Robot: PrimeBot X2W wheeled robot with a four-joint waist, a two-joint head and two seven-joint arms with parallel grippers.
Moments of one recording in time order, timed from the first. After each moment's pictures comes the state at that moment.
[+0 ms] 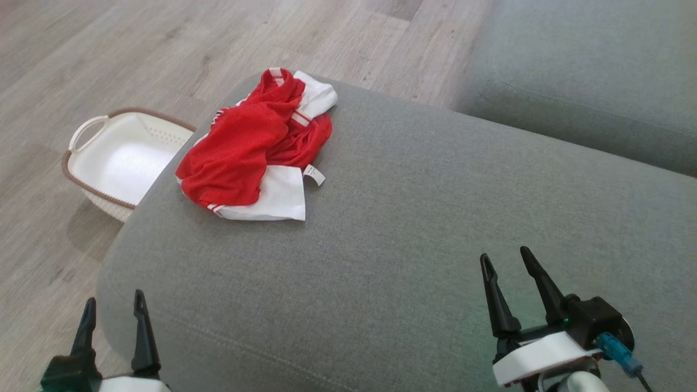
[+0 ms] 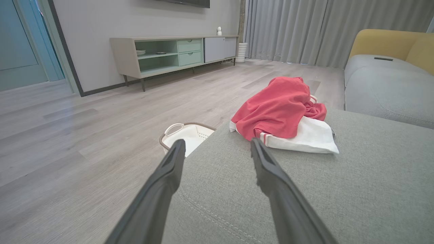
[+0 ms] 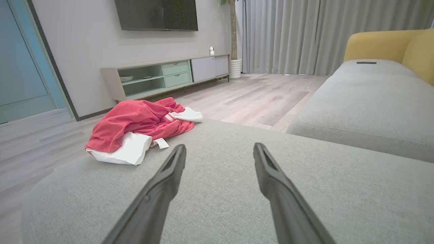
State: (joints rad) left arm 0.22 0.04 0.10 0.06 -0.03 0.03 -0.25; right arm 0.03 -0.05 0.17 0.26 0.15 0.12 -0.25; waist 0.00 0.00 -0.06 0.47
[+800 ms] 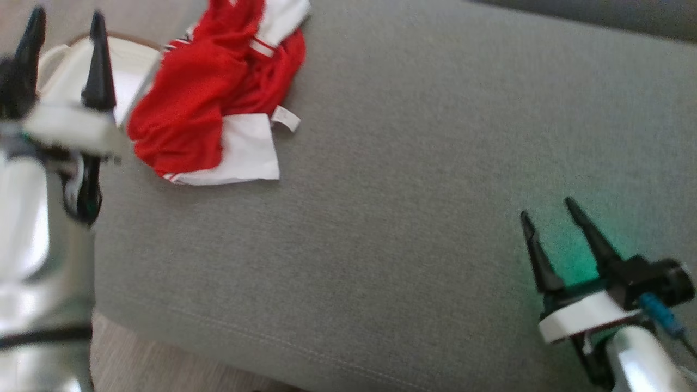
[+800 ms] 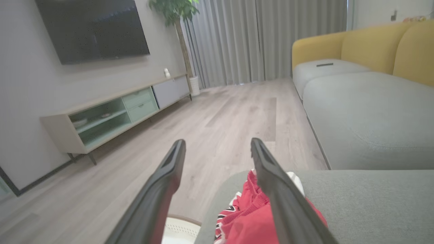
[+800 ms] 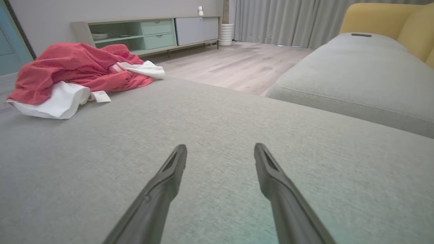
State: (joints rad) left arm -0.62 0.22 0.00 0.44 -0.07 -0.12 -0.21; right arm -0.06 -0.20 0.15 0.23 0.07 0.12 -0.25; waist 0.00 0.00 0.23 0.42
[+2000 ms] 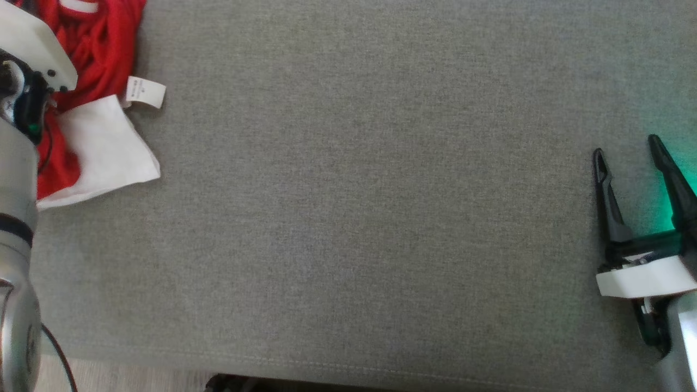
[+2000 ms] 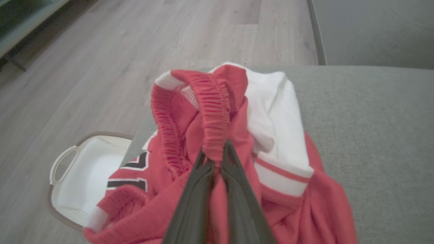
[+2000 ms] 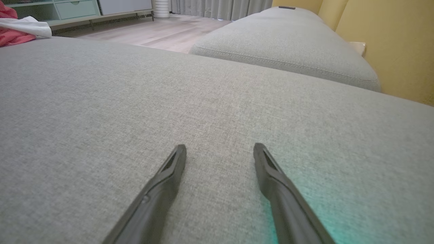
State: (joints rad) left arm -1.17 0.32 -0.21 1.25 -0.28 -0.12 -0.09; right arm -0.12 -0.27 0.00 0.09 0.02 0.12 -0.26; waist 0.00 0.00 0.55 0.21
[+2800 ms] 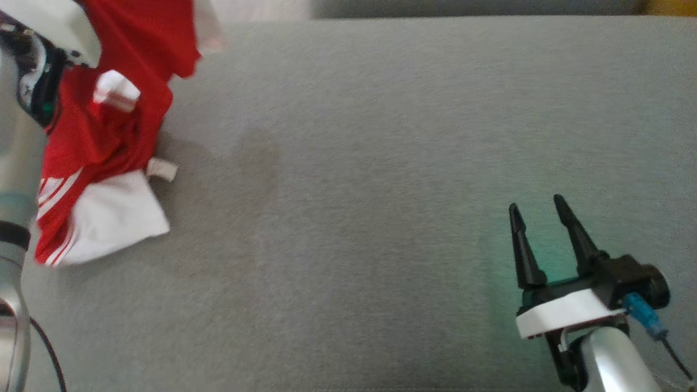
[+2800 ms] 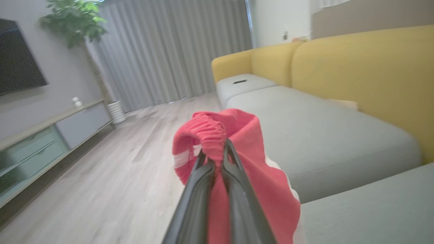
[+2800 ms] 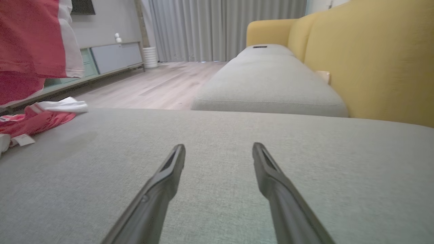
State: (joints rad) left arm -1.12 0.38 -0.46 0.94 -0.36 -0.13 -0.23; right arm -0.08 -0.09 0.09 0.24 0.06 0.12 -0.26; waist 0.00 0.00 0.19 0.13
